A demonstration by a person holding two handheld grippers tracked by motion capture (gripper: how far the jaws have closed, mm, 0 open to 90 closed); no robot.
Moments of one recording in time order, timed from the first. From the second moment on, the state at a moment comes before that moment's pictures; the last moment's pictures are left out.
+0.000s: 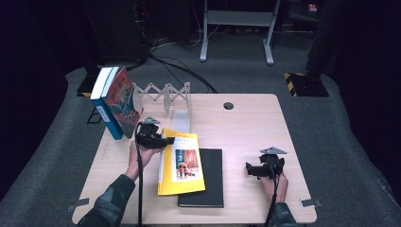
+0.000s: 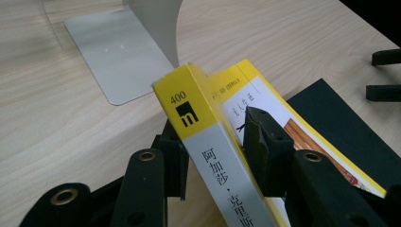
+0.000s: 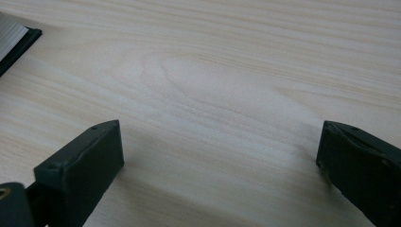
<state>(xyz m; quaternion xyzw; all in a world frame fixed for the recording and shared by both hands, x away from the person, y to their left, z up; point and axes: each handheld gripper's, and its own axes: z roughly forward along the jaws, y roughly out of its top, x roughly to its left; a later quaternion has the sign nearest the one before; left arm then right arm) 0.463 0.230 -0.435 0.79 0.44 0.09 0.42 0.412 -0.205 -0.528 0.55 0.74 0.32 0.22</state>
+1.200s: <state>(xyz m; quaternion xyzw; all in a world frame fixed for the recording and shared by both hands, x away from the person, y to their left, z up) 0.424 0.266 -0.329 0.73 0.39 0.21 0.52 0.409 -0.205 -0.529 0.55 0.73 0.33 0.24</state>
